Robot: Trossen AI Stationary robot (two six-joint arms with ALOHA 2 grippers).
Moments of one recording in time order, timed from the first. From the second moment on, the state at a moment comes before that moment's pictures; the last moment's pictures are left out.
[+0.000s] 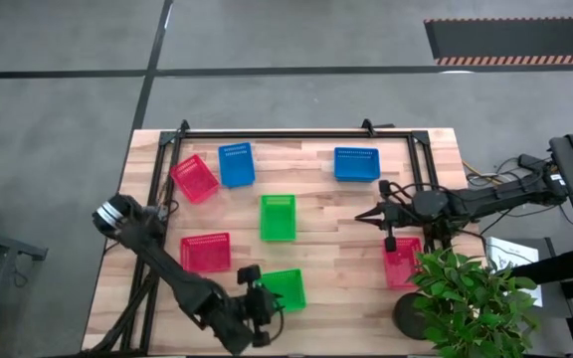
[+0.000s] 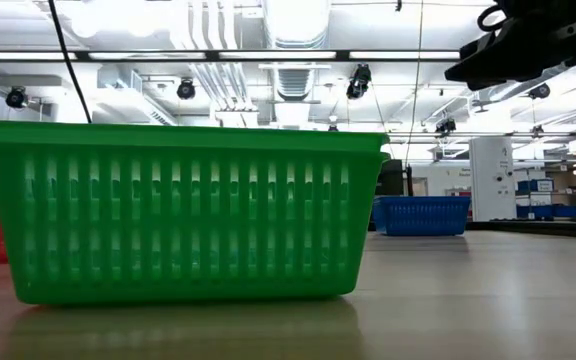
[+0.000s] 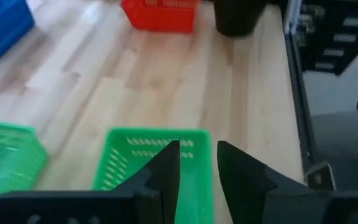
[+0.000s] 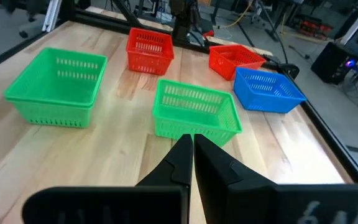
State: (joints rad) left arm -0.73 1.80 1.40 -0.41 -0.71 -0.66; right arm 0.18 0.67 0.37 -0.02 0.16 -0.18
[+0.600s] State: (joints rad) left arm -0.49 1.48 1.23 -0.85 -0.63 -0.97; right arm 0.18 0.73 0.40 -0.05 0.16 -0.22
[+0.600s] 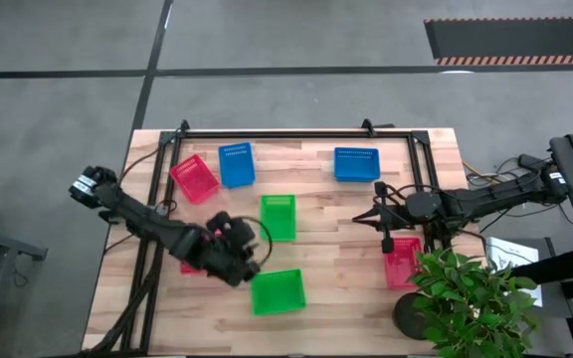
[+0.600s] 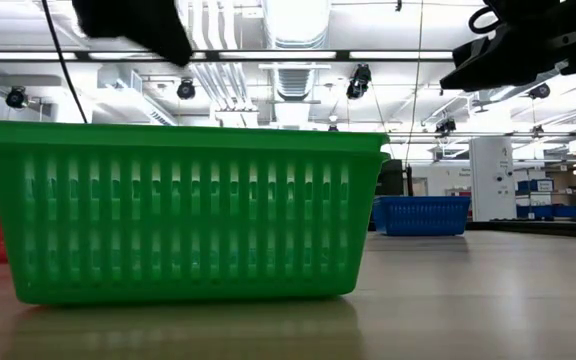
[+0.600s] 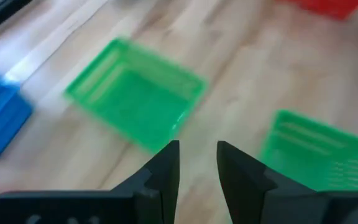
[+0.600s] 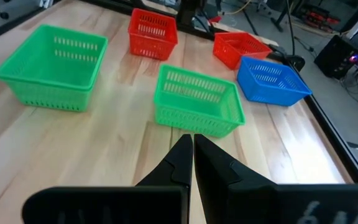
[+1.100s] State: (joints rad) left arm -0.14 1.41 1.09 -1.30 -0.35 -1.01; right arm 0.18 0.74 0.40 -0.06 0.16 -0.24
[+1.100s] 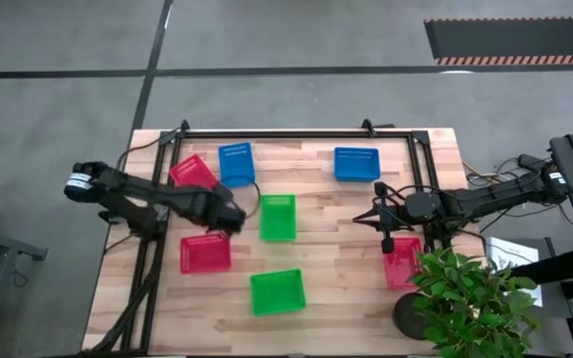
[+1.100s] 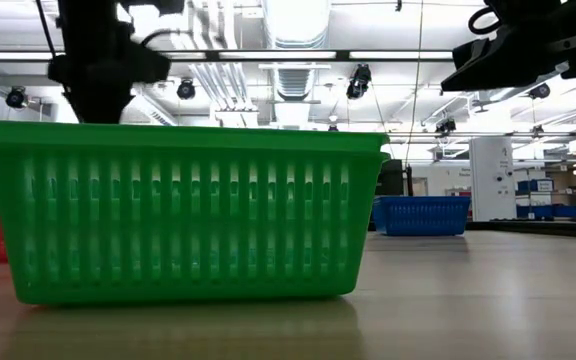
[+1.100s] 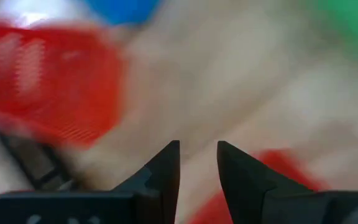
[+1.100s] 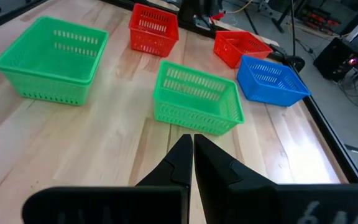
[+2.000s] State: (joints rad) left arm 0.44 1.41 1.07 -1.17 -0.07 -0.27; right arm 0.17 0.73 0.41 -0.05 0.34 -0.32
